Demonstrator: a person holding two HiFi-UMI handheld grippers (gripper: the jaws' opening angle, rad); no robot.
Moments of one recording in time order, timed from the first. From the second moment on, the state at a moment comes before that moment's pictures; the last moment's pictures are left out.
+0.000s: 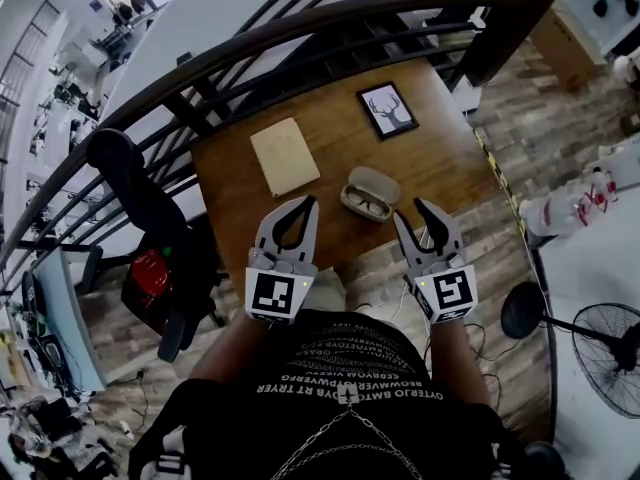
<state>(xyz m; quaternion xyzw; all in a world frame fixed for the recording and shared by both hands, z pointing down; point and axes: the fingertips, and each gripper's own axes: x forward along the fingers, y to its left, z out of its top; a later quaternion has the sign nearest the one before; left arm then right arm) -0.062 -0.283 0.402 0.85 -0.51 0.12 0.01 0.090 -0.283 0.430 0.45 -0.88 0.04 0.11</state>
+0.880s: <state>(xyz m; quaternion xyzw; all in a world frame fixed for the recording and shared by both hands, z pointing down) -0.092 -0.366 0.475 0.86 -0.49 0.14 0.07 0.056 -0.355 0.611 0.42 -0.87 0.14 0.22</state>
